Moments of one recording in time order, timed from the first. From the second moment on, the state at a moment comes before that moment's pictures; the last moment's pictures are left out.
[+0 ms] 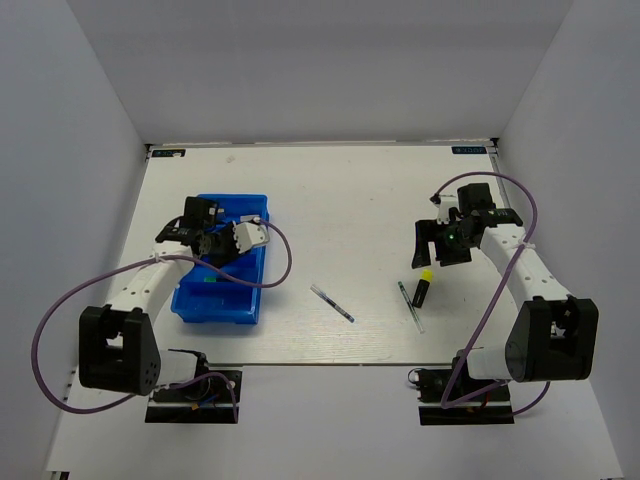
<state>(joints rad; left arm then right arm) -0.15 1.31 0.89 -0.60 0.34 1.08 0.09 1.35 1.02 -0.85 -0.34 -0.07</state>
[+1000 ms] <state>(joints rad) -0.26 1.22 1.14 -0.72 0.37 0.49 0.08 1.37 0.99 -0.87 -0.36 -0.05</state>
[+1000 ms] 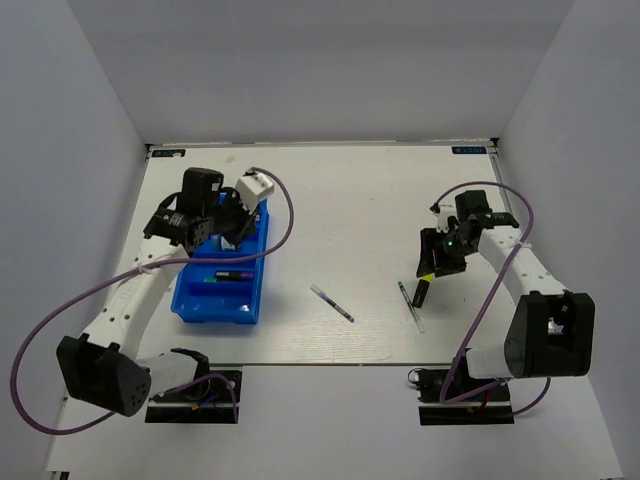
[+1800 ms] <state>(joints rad) -0.83 0.73 0.72 -0.71 -0.32 -0.18 0.20 1.62 0.91 -0.76 -0.04 0.24</state>
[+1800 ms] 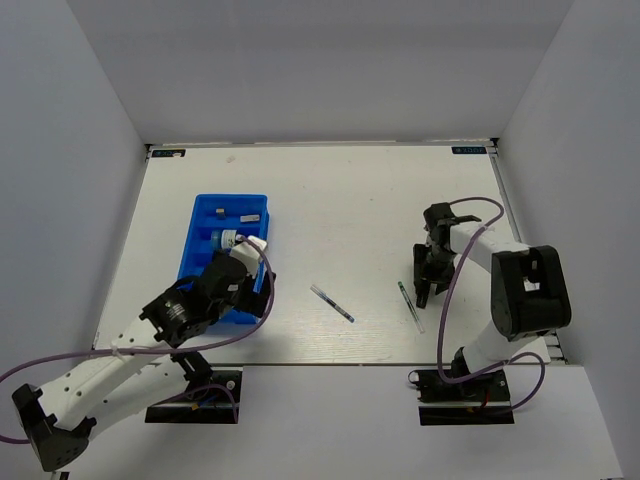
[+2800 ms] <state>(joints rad) -0.83 0.56 0.73 -0.60 -0.47 -0.19 0.45 1.93 1.87 -1.03 -0.63 -0.67</state>
